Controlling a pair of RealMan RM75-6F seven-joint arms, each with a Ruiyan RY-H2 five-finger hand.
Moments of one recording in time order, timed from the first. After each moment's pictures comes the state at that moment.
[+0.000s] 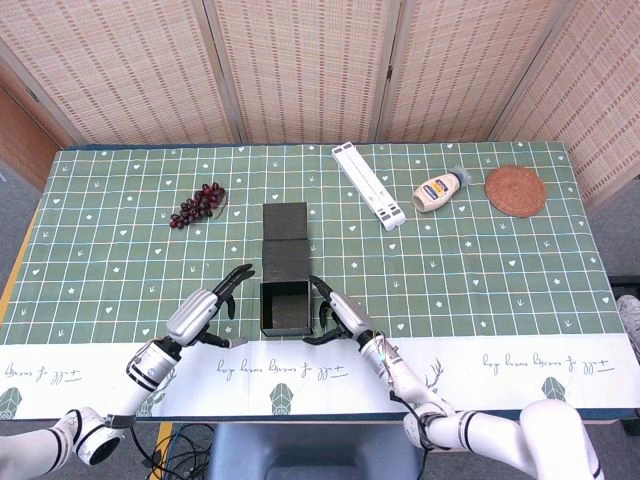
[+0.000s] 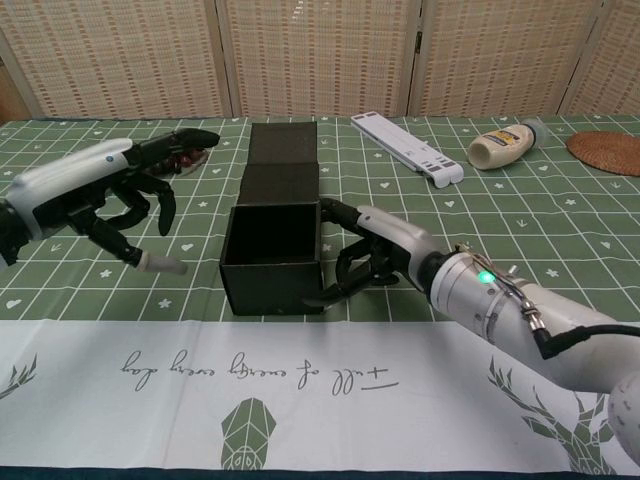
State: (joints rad) left arm -0.66 -1.55 0.05 -1.26 1.56 1.24 -0.60; right arm 0.73 -1.93 0.22 -1.14 -1.31 0.83 0.54
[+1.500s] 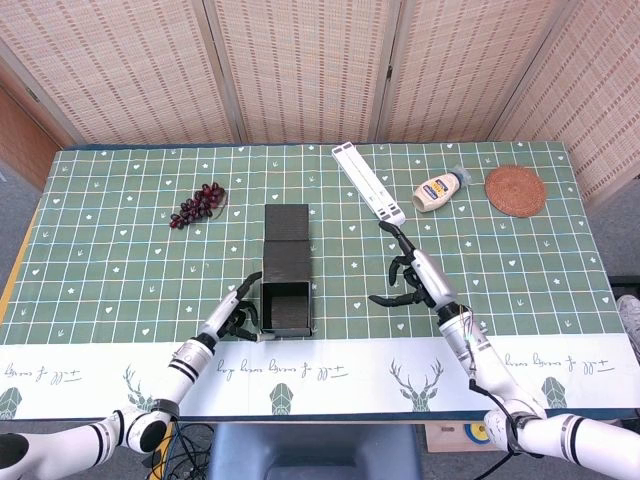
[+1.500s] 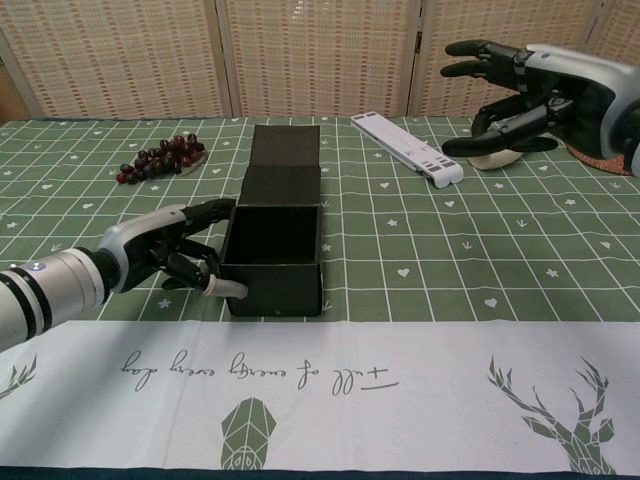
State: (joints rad) left arm -0.66 -1.74 -0.17 -1.24 1.26 0.86 -0.71; right arm 0.58 -1.42 0.27 -1.59 -1.30 1.01 0.55
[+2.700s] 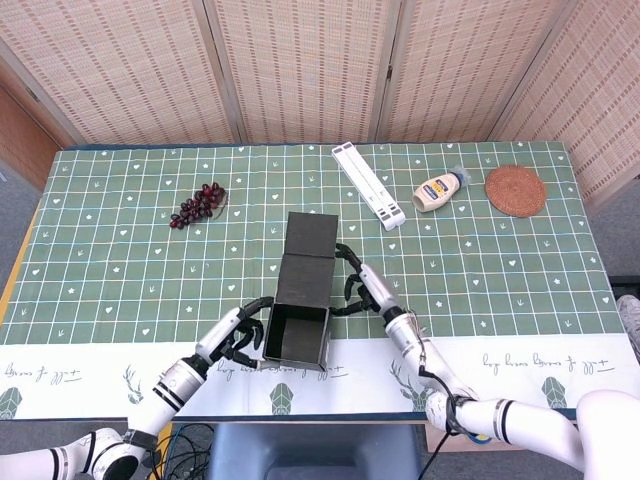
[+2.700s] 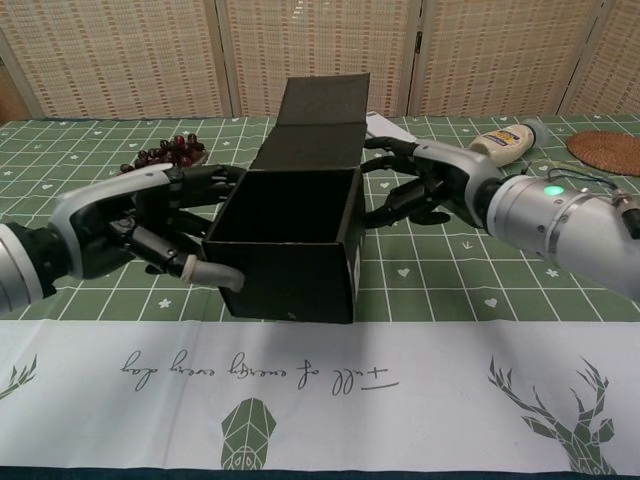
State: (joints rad) left arm -0.59 -1.52 -0.12 -1.62 1.47 0.96 -0.77; right arm 0.73 -1.71 0.33 -1.41 -1.03 0.82 0.37
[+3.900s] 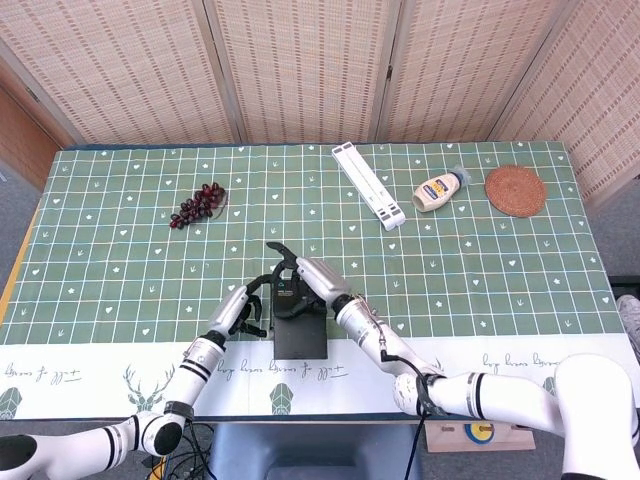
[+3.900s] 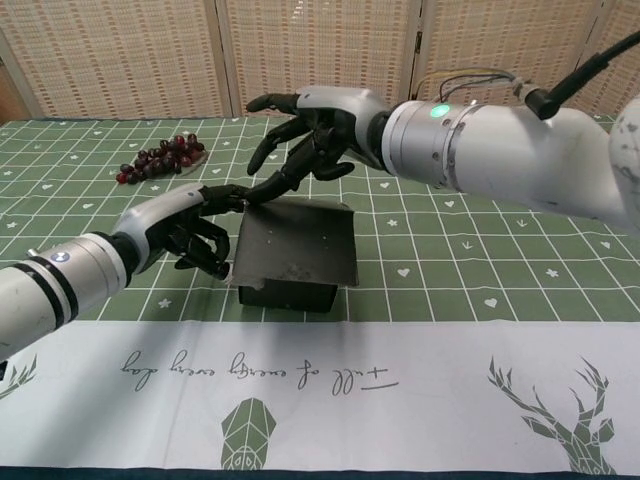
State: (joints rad) left arm -0.66 -1.78 -0.23 -1.31 1.17 0.93 -0.39; right arm 0.98 -1.65 0.40 -1.54 -0.83 0.73 0.03
